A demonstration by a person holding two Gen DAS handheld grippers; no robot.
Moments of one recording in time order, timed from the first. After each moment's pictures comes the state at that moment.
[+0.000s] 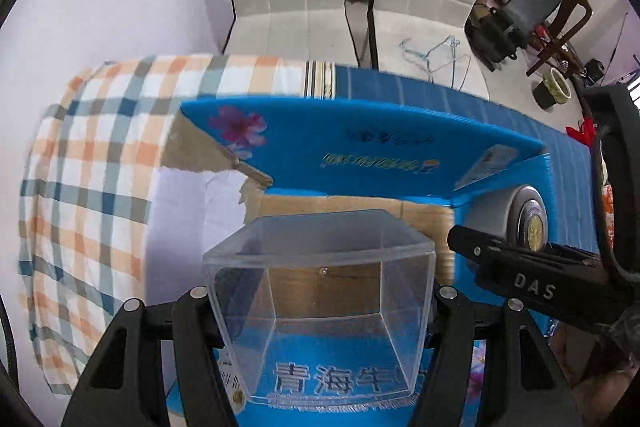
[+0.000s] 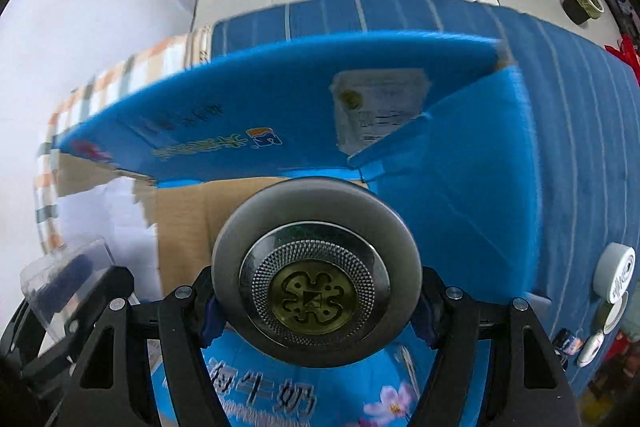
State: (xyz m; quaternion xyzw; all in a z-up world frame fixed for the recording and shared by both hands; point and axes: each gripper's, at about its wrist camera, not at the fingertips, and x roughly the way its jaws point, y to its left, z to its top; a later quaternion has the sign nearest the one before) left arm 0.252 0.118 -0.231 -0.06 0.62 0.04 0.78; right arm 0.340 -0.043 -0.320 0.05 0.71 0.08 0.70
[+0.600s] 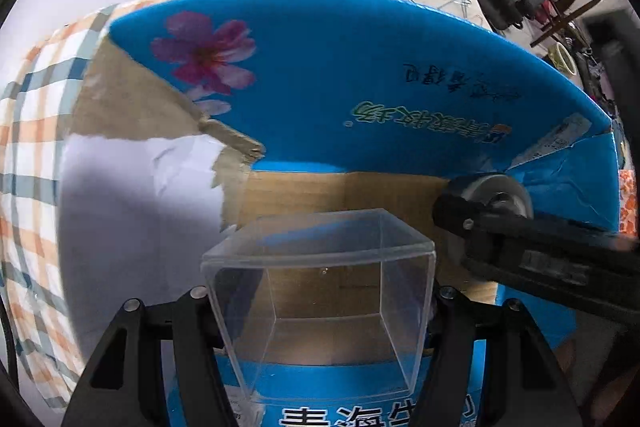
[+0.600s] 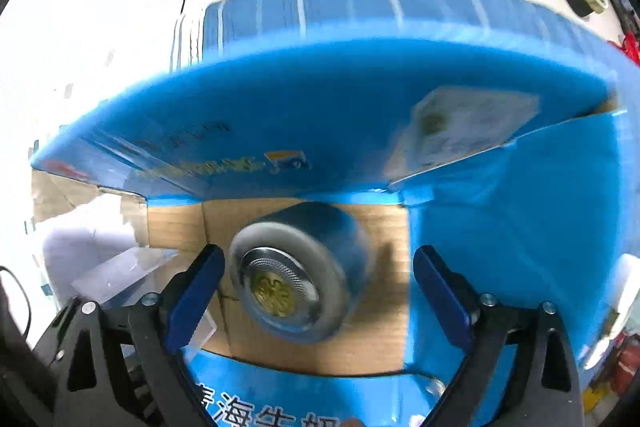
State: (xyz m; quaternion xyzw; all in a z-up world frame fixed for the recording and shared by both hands) left arm 0.267 0.128 -0.300 -0.08 0.67 0.01 0.74; right arm 0.370 -0.009 -0.348 0.05 0.73 0.06 0.68
